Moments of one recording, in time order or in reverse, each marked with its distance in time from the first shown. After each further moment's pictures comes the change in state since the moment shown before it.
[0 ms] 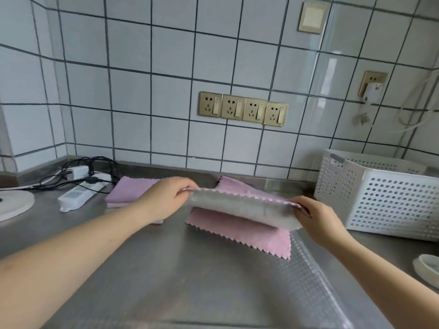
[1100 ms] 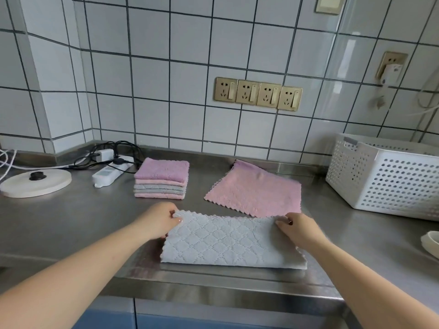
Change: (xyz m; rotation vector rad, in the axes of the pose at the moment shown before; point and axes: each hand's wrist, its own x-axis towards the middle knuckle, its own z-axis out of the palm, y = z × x) left_hand -0.097 -0.036 0.023 0.004 -0.192 -0.543; right_hand -0.047 -0.016 0.068 -0.083 -0.322 0.326
